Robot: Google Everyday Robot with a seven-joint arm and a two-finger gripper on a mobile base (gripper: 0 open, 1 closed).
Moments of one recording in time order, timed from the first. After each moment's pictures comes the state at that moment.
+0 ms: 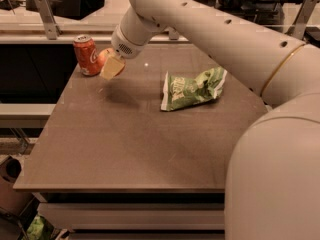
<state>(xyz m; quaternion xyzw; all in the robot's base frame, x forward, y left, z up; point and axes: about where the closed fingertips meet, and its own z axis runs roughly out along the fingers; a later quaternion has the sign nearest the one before) 0.688 0.135 0.888 -0.61 0.71 0.12 0.32</state>
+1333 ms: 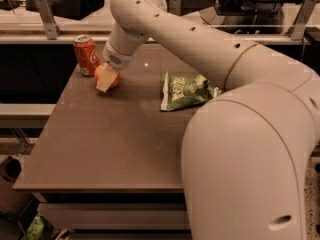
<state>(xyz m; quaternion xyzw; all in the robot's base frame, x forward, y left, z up) 0.701 0.157 0.831 -0.61 0.74 0.12 0.25</state>
